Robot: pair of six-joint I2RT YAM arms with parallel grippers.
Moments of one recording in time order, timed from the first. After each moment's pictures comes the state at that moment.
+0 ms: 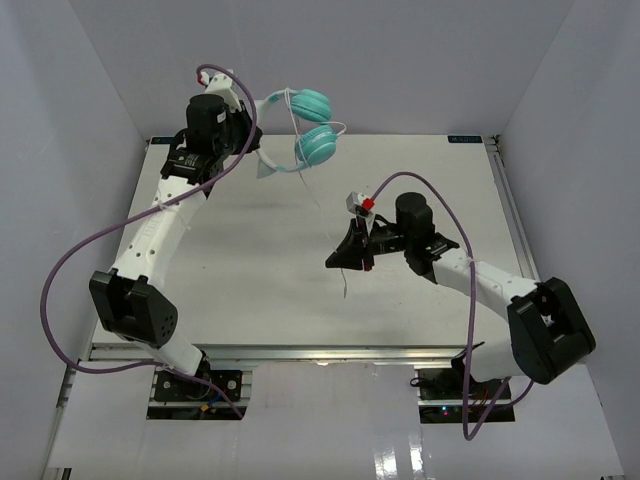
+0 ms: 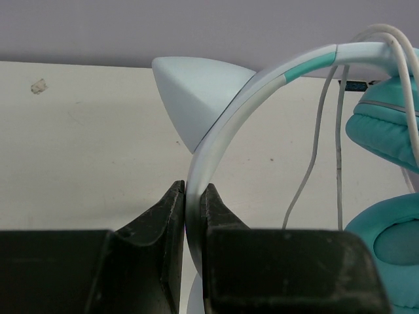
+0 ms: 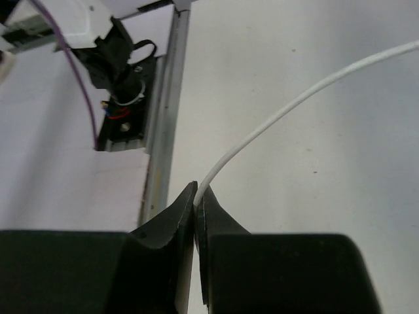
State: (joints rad) left arm -0.27 1.59 1.67 -0.37 0.03 -0.31; right arm 0.57 1.38 0.77 0.38 -1.12 0.10
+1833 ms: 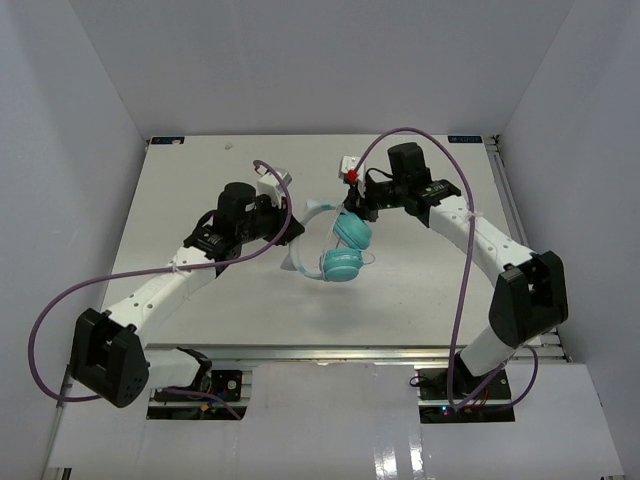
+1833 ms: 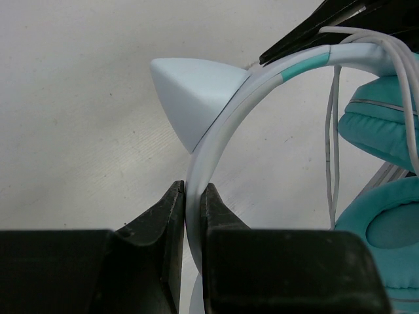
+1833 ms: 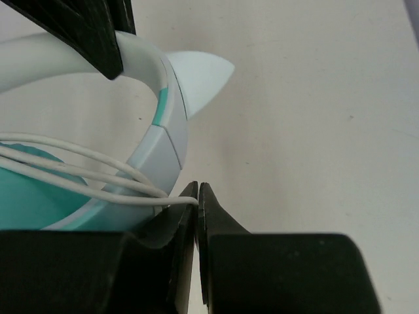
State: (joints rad) left arm -0.50 1.26 0.95 -0.13 0.35 -0.23; right arm 0.48 1.58 1.32 -0.36 -0.80 -0.68
